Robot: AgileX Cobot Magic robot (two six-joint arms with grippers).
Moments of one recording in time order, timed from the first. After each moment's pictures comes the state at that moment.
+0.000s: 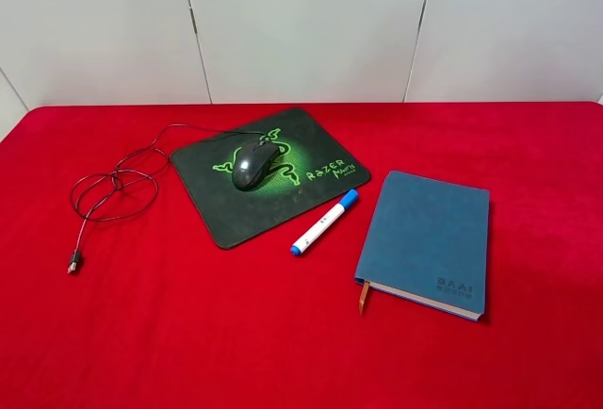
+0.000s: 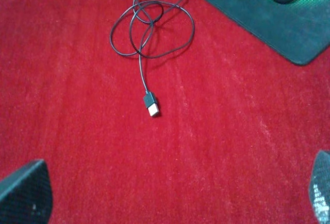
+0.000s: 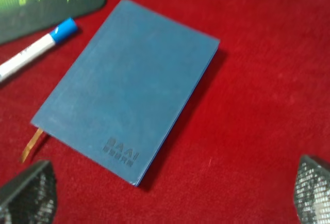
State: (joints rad) left arm -0.05 0.00 -0.49 -0.04 1.06 0.11; right arm 0.06 0.67 -0.76 0.16 1.03 -0.09
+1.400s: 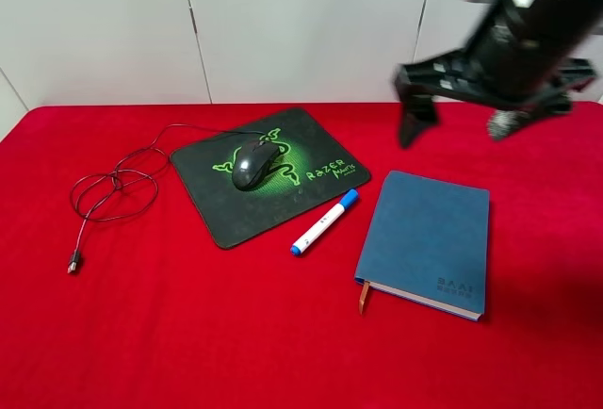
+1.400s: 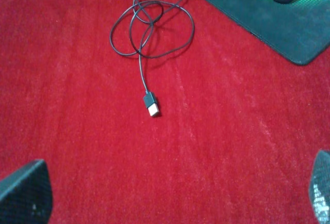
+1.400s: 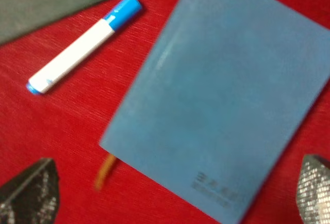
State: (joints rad) left arm -0.05 0.00 -0.49 -0.04 1.06 0.11; right arm 0.59 1.47 -1.21 -0.07 1.02 0.51
